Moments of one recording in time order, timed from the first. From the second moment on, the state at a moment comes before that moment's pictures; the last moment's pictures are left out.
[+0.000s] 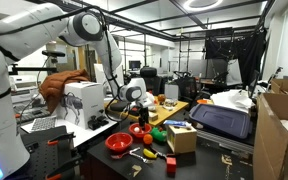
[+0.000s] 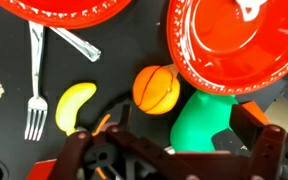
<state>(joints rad) 0.31 0.92 -0.14 -1.79 0.03 2.86 1.08</state>
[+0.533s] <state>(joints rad) 0.28 0.93 -0.02 -1.74 0.08 2.86 0.93</state>
